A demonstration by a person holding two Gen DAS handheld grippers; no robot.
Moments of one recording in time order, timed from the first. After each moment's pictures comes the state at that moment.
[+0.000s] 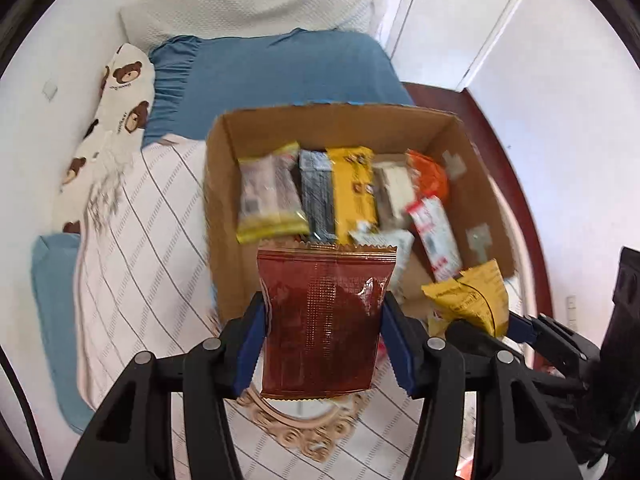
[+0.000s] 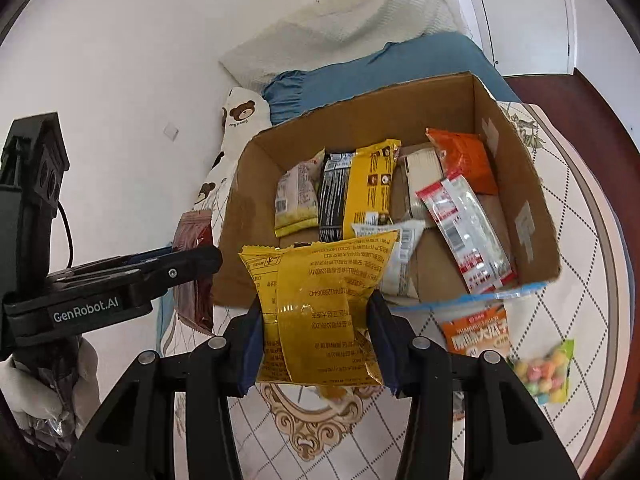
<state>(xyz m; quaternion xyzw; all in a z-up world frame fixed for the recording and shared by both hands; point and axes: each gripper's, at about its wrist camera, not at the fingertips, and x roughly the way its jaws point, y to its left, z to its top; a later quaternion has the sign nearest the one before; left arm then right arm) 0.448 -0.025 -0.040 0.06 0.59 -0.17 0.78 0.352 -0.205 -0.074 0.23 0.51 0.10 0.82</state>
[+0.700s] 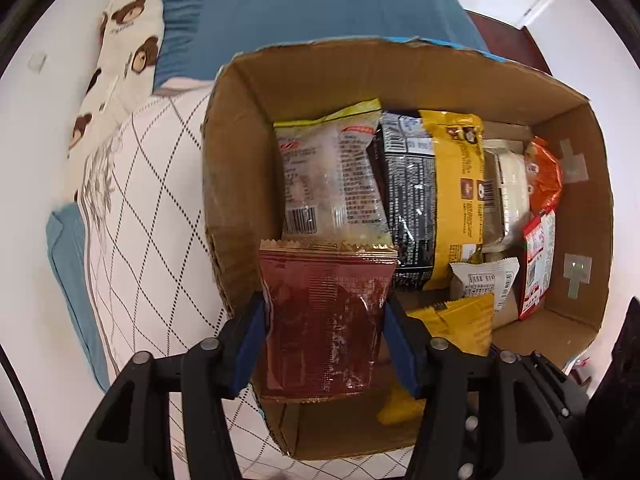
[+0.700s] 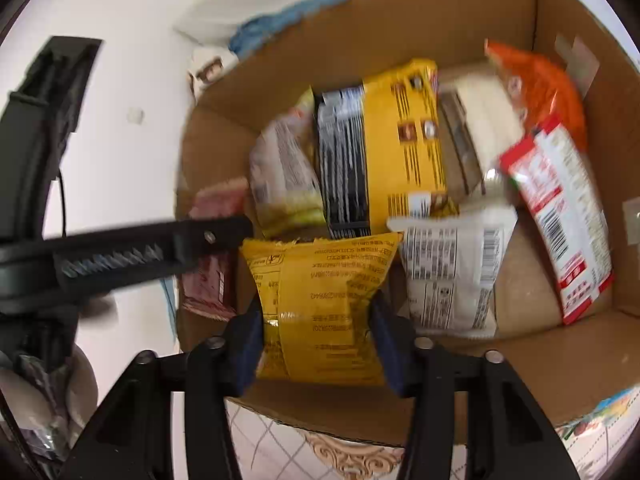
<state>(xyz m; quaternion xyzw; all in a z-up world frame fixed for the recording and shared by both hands) 0.562 -0.019 -0.156 0.10 0.72 -0.09 0.68 0.461 -0.157 -0.168 0.29 0.62 0.09 0.73</state>
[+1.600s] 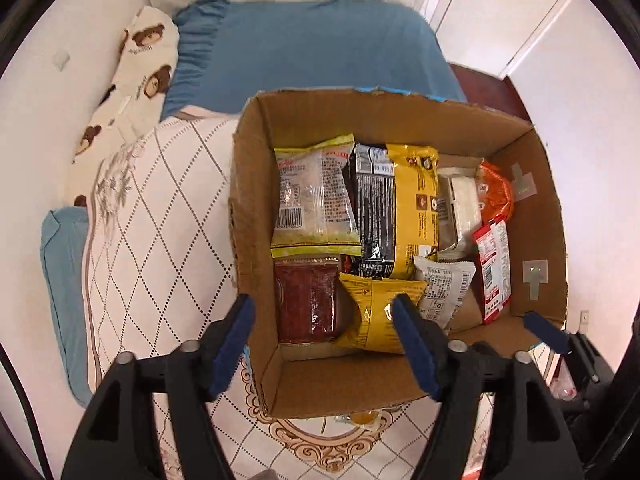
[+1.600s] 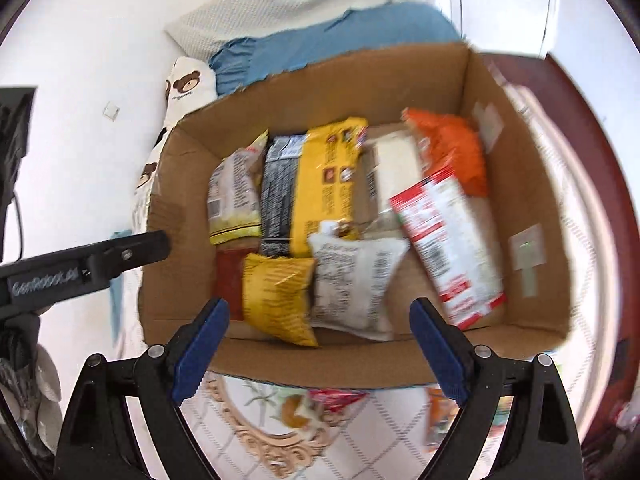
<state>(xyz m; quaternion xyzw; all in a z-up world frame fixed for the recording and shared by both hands) 0.507 -0.011 -0.100 0.05 0.63 -0.11 0.77 0.422 -0.200 -0.108 0.18 0.58 0.02 0.80</state>
